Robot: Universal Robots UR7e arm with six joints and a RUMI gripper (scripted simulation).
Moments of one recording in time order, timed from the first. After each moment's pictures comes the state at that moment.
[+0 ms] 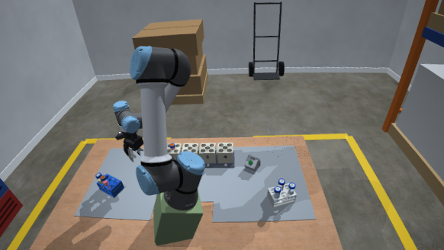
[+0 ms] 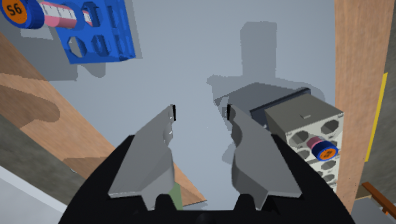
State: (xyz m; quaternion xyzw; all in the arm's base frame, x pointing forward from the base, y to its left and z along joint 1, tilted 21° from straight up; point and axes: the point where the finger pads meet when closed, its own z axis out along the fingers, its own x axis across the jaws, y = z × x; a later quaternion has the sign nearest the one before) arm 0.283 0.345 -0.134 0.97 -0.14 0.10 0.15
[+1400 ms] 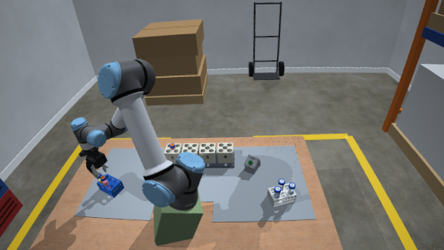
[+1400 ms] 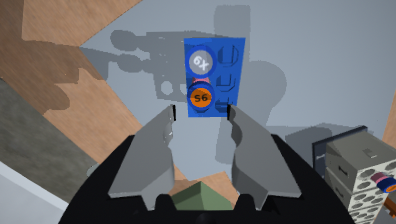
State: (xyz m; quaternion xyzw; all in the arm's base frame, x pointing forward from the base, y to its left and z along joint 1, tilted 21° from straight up) arm 0.135 0.478 -0.213 0.97 -0.14 0.10 0.15
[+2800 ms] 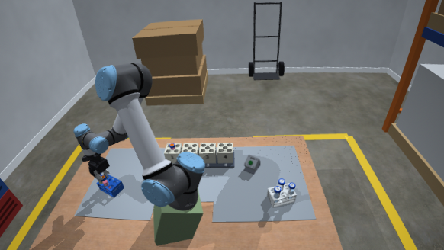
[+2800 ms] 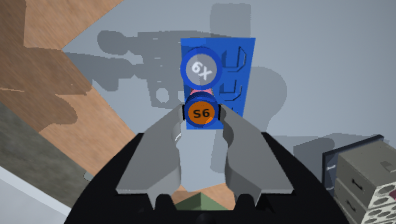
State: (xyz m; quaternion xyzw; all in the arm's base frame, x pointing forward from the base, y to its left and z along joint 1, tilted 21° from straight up) arm 0.140 0.466 -0.248 0.97 -0.14 0.10 0.15
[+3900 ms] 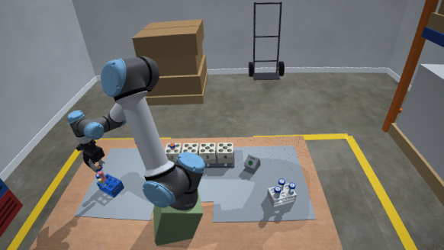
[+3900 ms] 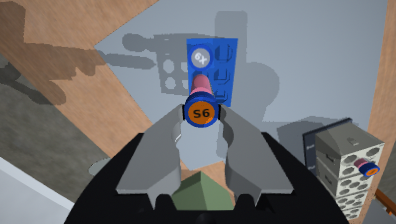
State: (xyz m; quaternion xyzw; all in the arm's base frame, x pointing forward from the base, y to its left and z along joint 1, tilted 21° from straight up) arm 0.129 0.491 -0.175 0.97 -0.14 0.10 0.15
